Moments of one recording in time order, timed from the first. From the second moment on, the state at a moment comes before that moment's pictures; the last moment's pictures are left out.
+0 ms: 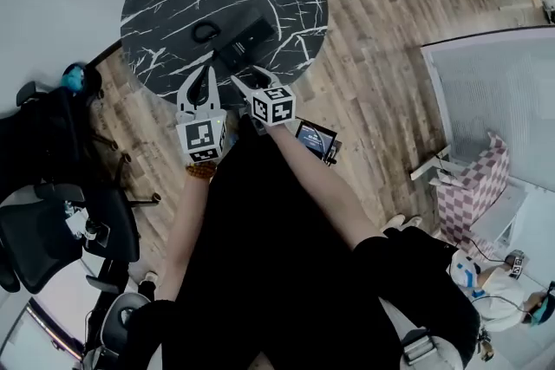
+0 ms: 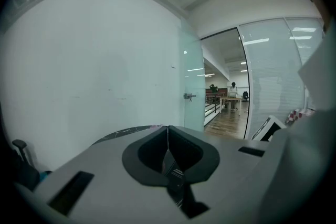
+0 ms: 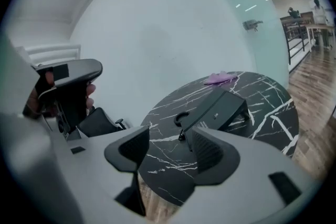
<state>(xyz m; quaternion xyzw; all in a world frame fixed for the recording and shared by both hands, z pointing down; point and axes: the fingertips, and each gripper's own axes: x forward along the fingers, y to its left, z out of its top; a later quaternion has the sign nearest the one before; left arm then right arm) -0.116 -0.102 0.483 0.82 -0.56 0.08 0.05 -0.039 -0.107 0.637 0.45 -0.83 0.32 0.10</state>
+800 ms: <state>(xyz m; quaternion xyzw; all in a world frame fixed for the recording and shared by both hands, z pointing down) -0.148 -0.117 0.469 0.80 -0.60 0.06 0.02 -0.049 -0.131 0.519 0.45 -0.88 0.10 0.09</state>
